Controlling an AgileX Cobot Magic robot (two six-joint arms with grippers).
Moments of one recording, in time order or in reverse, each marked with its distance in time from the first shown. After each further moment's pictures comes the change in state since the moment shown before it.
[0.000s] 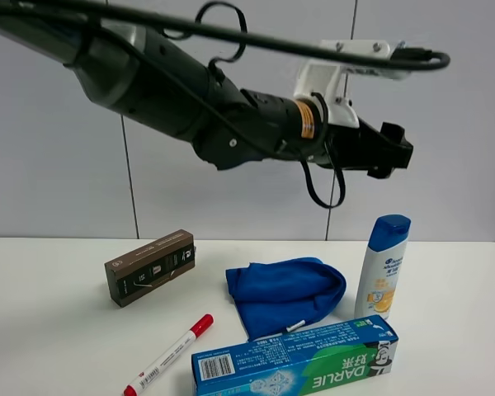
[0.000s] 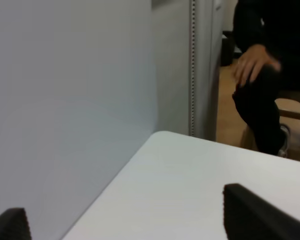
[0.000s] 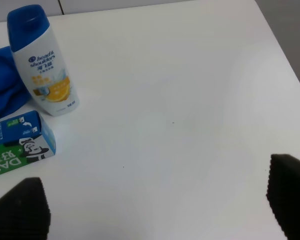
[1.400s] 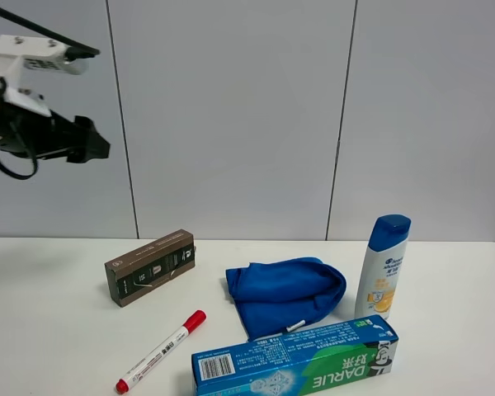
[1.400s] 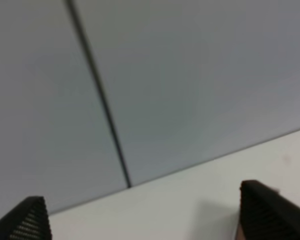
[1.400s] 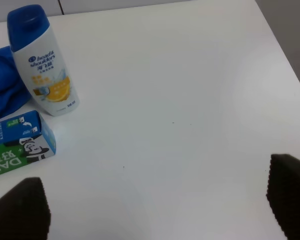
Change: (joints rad) left arm 0.678 -0.570 0.683 0.015 0.117 0.000; right arm 0.000 0.000 0.000 0.000 0.000 0.000
